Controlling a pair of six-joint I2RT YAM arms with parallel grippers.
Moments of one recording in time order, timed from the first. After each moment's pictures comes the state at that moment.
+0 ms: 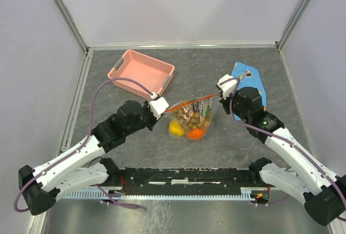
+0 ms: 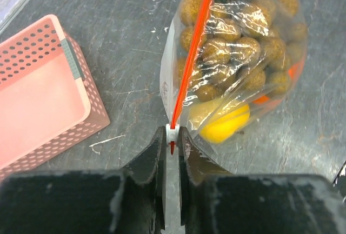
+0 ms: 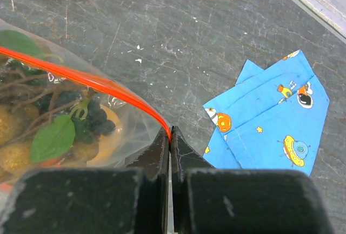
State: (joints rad) left arm -0.84 0.85 0.74 -0.30 0.00 0.27; right arm 0.52 0.90 0.76 -0.28 0.05 -0.24
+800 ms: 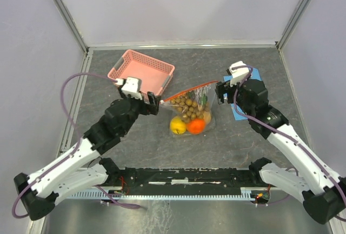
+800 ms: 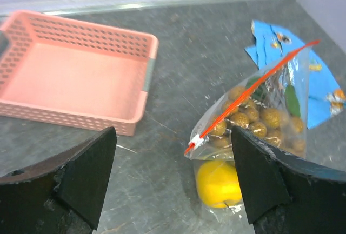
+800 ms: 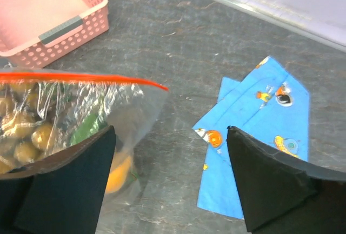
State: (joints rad) left arm -0.81 0.83 0.76 -0.11 -0.40 -0.23; right arm 0.50 0.96 0.89 -0.24 0.16 -0.07
